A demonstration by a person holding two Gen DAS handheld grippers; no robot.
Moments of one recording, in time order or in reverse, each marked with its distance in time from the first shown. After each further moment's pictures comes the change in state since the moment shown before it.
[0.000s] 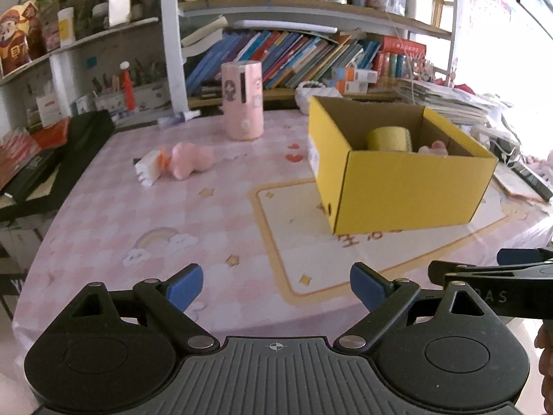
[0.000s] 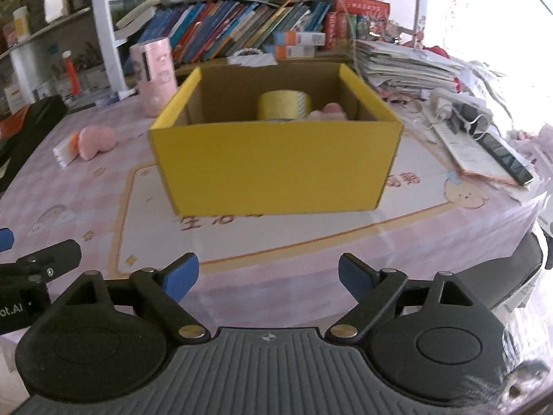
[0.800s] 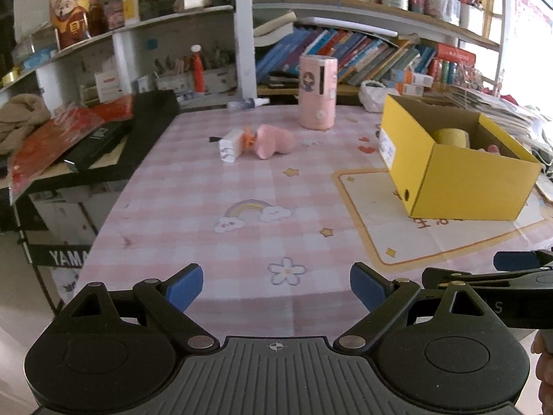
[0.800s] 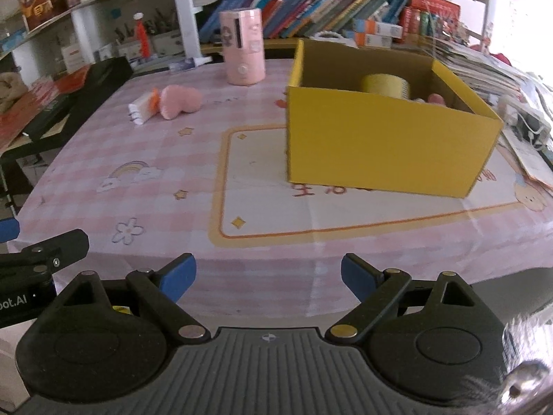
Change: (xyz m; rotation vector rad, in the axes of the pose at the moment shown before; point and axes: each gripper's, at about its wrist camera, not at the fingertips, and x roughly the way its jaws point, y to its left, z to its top) left arm -0.033 0.072 -0.024 -0.079 0.010 0.129; right arm -0.004 0.084 -0.018 -0.115 0.040 0.143
